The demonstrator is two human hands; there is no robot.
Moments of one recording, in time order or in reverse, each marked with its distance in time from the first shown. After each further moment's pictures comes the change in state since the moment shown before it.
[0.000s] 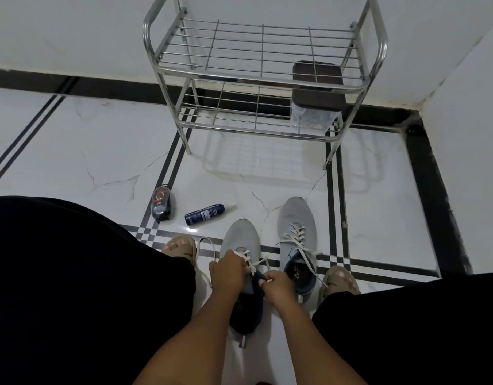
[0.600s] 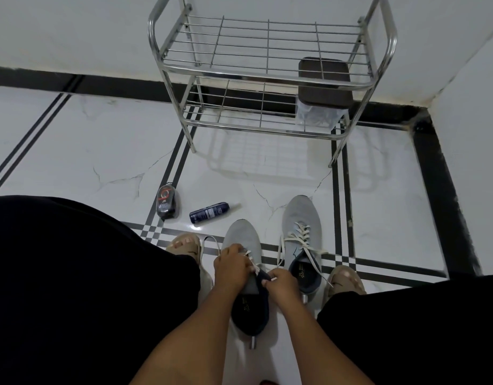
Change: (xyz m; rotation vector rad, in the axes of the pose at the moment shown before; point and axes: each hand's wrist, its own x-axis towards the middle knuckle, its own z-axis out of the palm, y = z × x) left_hand 0.010 -0.010 0.000 0.071 -0.050 0.173; right_hand -0.011 -0.009 -0.007 -0.126 -0.004 -0.051
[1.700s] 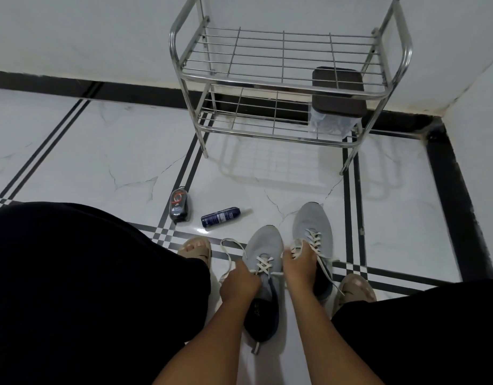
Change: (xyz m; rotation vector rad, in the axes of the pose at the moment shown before) left_hand -0.026 0.003 -0.013 -0.247 -0.053 -0.327; right_hand 0.004 -0.042 -0.022 0.255 0.437 -0.100
